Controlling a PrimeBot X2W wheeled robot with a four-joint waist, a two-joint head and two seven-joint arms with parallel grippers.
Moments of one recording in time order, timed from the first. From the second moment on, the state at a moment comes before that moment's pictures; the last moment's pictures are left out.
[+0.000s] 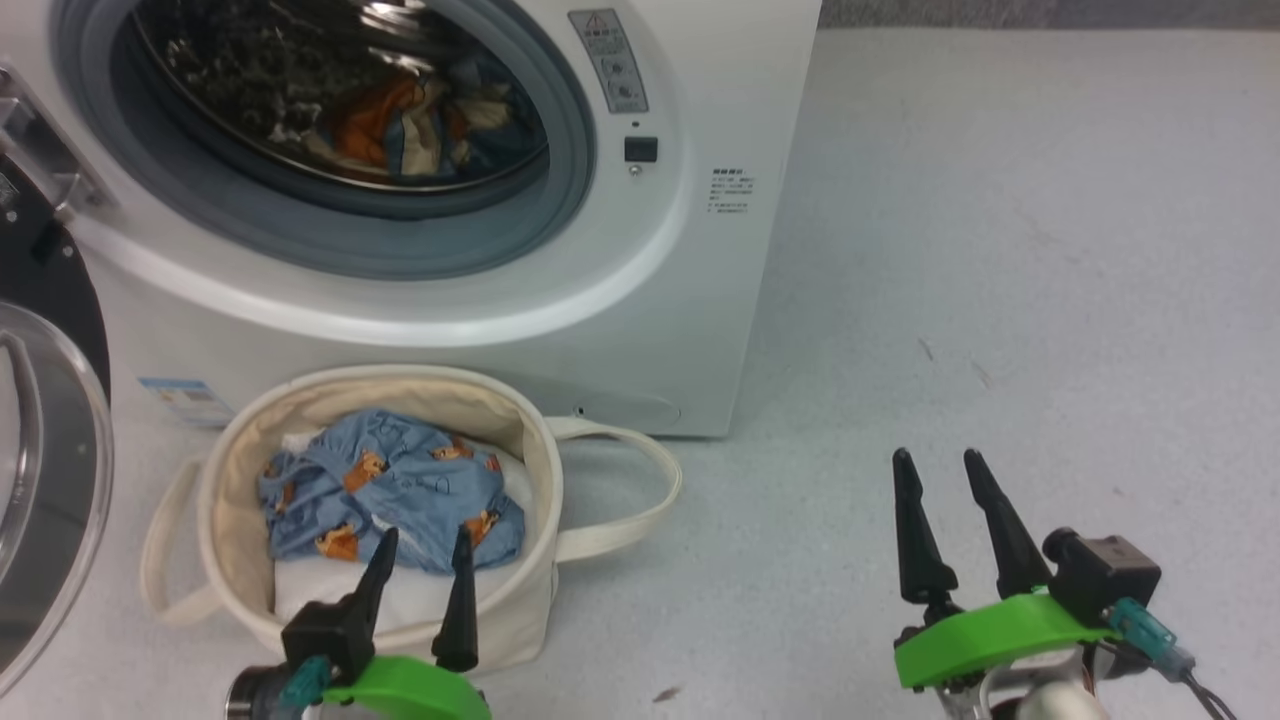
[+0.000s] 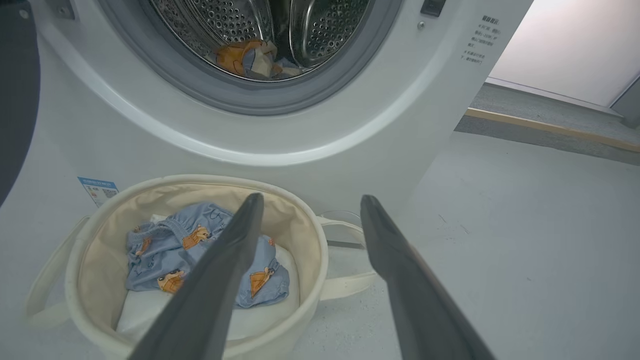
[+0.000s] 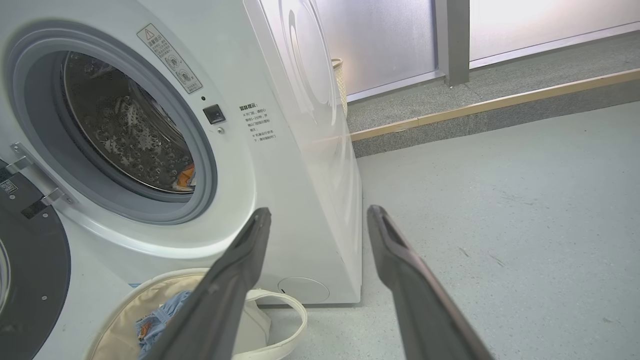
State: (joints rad) left arm -0.13 0.04 -0.18 0.42 -0.24 0.14 -0.26; right arm -0.06 -0.05 0.21 0.18 0.35 0.13 -0.25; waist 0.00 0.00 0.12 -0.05
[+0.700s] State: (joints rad) left arm -0.68 0.06 -0.11 0.96 -0.16 0.08 -0.26; right arm -0.26 -0.05 0.25 0.04 0.31 0.13 -0.25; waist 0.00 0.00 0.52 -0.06
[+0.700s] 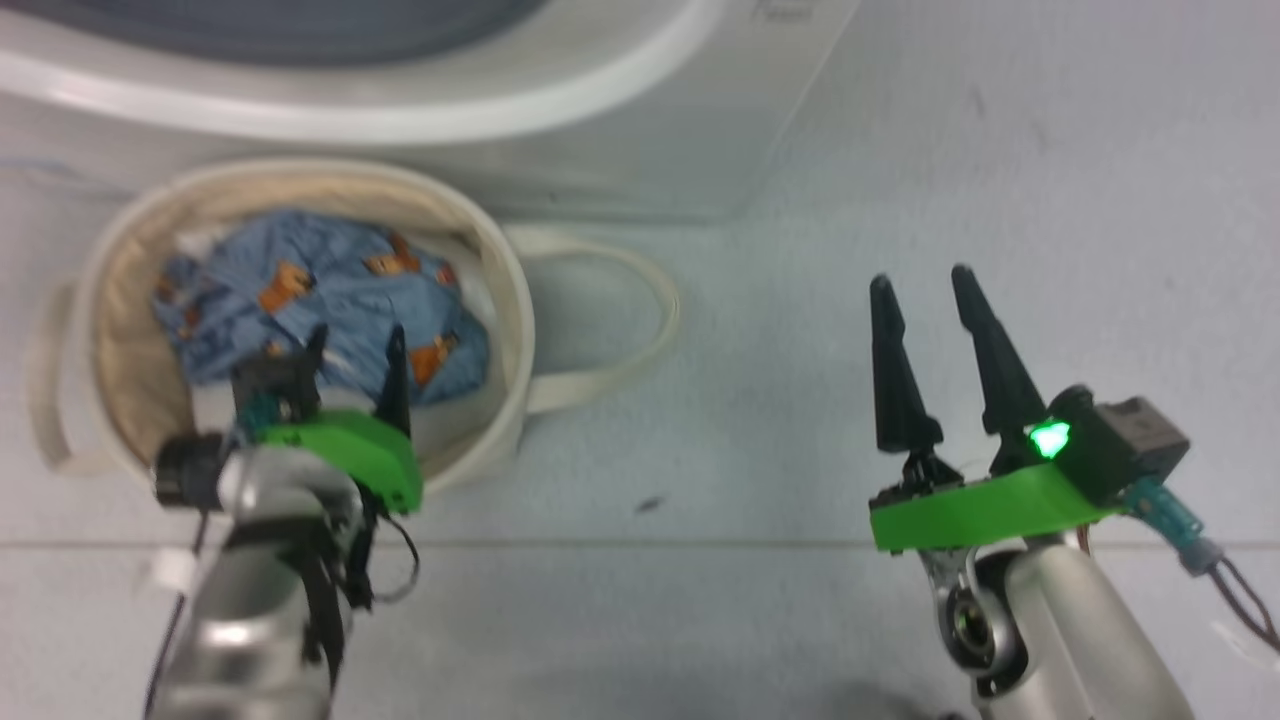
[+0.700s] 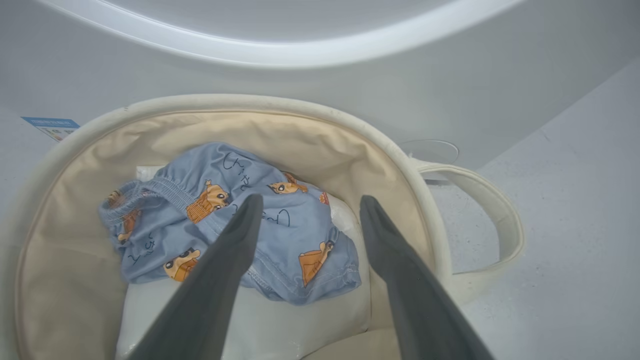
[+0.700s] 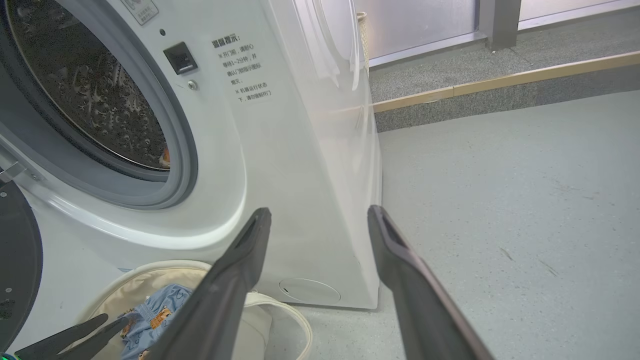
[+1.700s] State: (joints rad) left arm -1.12 0.18 -0.10 1.30 -0.17 0.09 -0.10; right arm -0.37 -0.05 0.28 0.00 0.32 0.13 -0.25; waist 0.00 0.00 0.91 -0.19
